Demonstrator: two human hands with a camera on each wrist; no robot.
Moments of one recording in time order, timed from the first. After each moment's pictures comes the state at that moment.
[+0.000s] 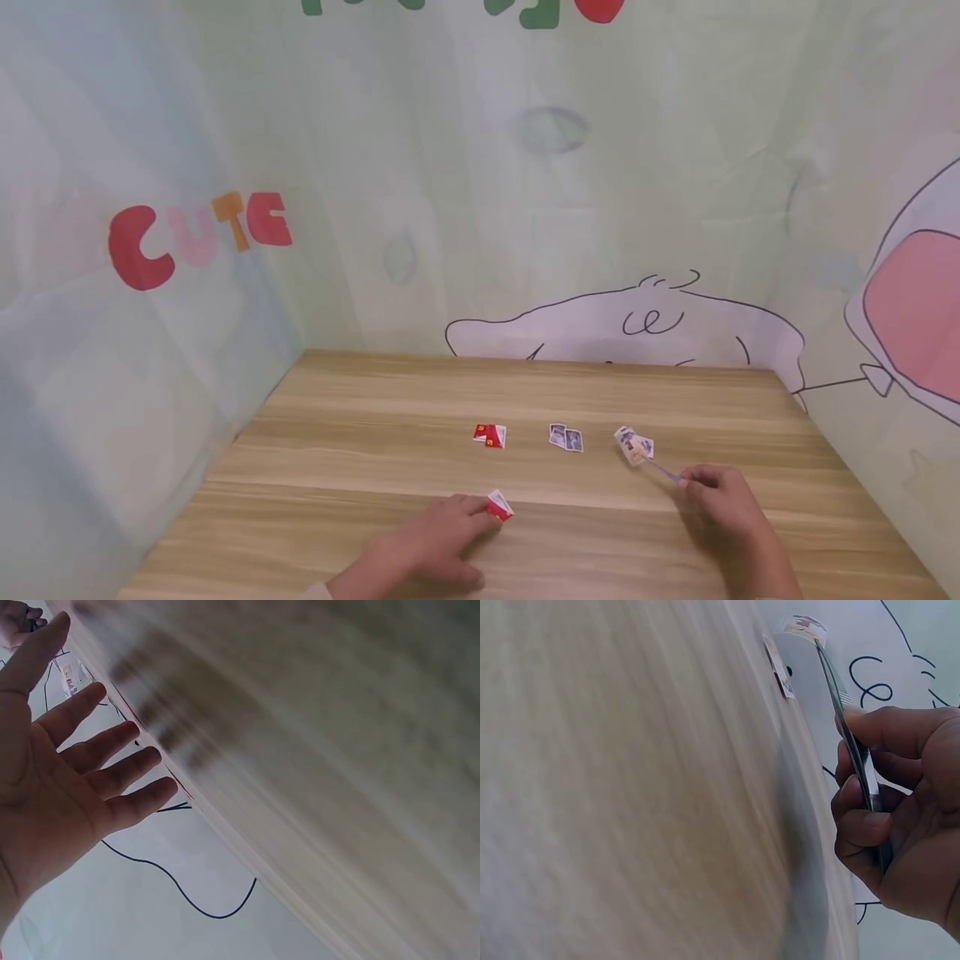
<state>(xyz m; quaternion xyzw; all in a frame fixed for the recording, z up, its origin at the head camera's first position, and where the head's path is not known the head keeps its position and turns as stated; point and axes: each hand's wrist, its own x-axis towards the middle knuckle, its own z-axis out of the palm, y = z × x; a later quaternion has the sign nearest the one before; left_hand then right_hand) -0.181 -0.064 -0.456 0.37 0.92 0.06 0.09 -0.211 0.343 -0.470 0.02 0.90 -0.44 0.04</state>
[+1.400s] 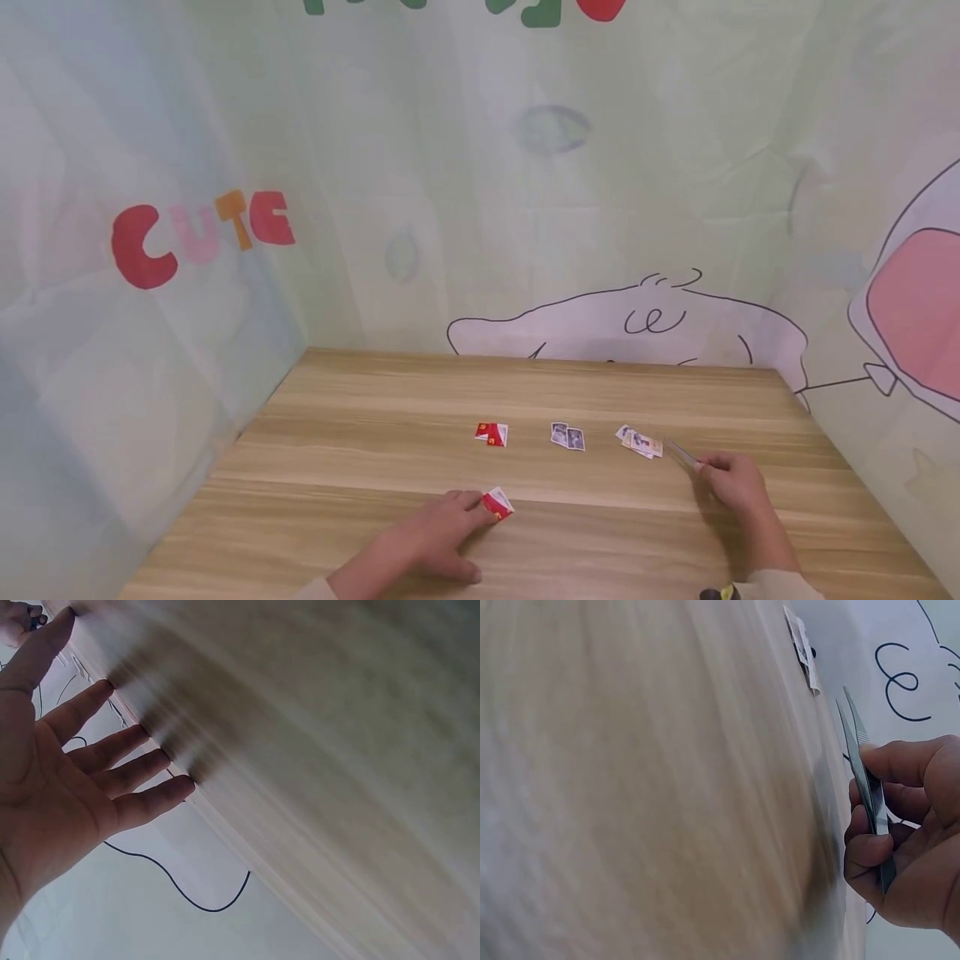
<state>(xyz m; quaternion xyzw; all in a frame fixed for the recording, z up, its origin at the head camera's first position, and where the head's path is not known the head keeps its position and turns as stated) -0.187 -0.068 -0.459 0.34 0.93 0.06 0.12 -0.236 0.361 -0.475 0.10 0.90 -0.42 0.01</state>
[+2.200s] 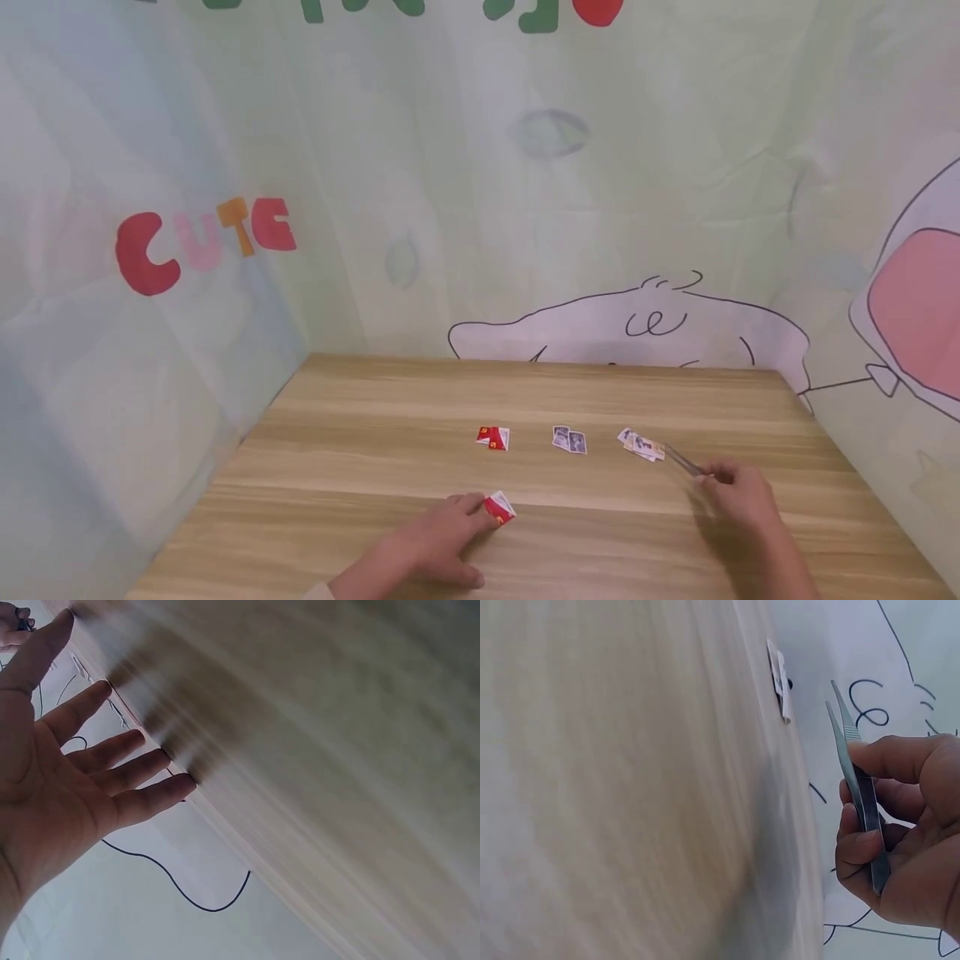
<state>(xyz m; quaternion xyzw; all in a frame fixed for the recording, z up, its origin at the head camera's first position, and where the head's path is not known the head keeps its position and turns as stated) -0.186 -0.069 -0.456 0.33 0.93 0.09 0.13 -0.211 0.351 -0.457 0.03 0.93 -0.37 -0.02</state>
